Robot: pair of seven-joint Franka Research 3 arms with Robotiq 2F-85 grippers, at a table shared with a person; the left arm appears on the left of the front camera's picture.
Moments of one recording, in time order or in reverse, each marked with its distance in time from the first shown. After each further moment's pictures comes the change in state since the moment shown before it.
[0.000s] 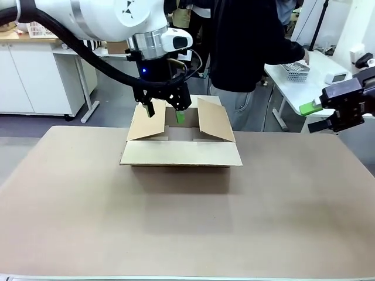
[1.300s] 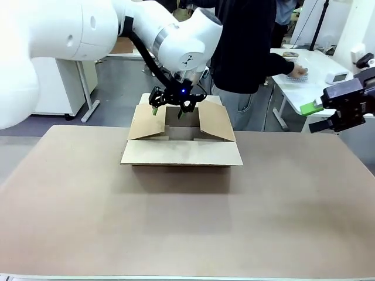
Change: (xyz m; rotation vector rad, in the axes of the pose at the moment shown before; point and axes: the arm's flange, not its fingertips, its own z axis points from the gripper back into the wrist) left arm 0.151 0.032 -0.126 0.560 -0.051 0.656; right arm 0.000 -0.001 0.000 -0.002 0.001 0.002
